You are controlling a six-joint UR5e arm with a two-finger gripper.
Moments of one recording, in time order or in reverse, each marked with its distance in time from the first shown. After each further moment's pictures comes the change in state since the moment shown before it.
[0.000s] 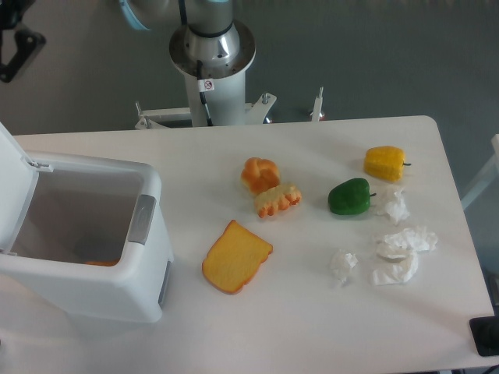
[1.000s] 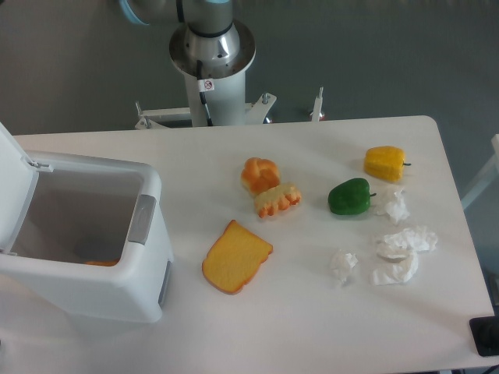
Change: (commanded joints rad) arm -0.095 -0.046 -0.006 0.054 -0.002 0.018
